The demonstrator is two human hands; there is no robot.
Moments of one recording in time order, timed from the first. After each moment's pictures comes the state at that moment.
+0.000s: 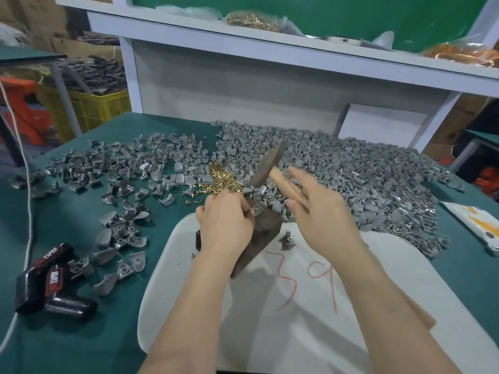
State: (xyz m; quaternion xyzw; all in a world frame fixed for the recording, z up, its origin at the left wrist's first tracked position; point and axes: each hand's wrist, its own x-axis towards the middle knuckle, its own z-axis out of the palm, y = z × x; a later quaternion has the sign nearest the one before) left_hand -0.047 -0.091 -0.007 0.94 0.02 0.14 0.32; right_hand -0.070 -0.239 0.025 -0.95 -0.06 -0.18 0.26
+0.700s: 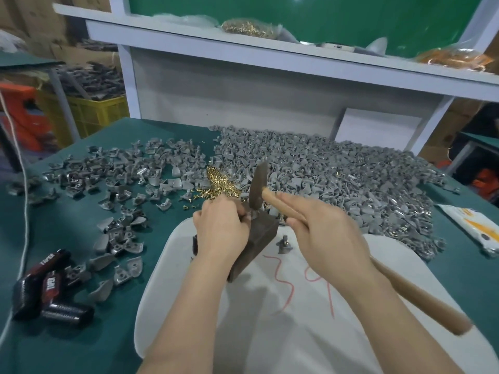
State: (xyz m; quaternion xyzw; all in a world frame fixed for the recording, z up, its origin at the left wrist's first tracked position) left_hand -0.045 -0.090 -0.008 0.94 0.03 0.14 0.32; right_hand -0.099 -0.240 0.027 -0.96 -0.10 -0.21 0.16
